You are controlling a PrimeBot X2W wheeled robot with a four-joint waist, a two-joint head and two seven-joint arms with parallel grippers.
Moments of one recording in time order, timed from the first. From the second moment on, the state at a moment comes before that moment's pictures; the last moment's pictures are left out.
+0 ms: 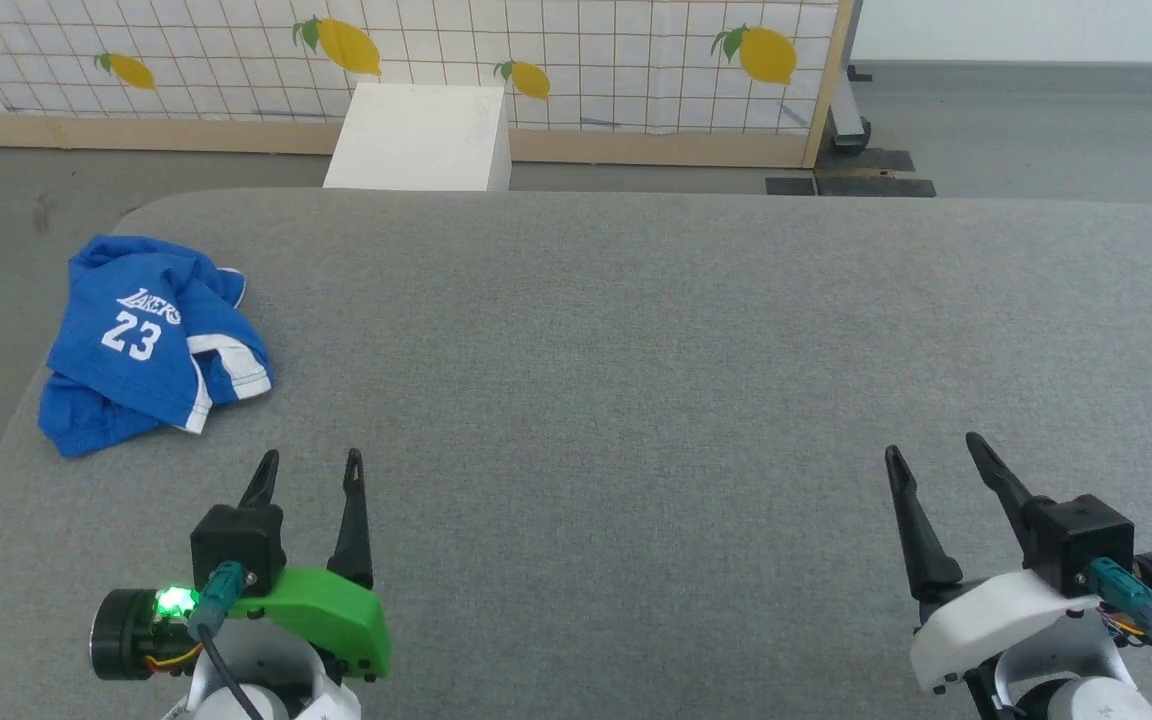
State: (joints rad) left arm -0.01 0.06 -0.02 0.00 -0.03 0.00 0.00; right arm 0.02 -0.05 -0.01 0.00 0.03 0.13 -0.01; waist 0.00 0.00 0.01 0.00
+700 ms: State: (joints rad) left arm -0.01 0.08 -0.04 0.00 -0.04 0.00 0.00; right arm 0.01 -0.05 -0.01 0.00 0.05 0.13 -0.01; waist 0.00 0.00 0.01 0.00
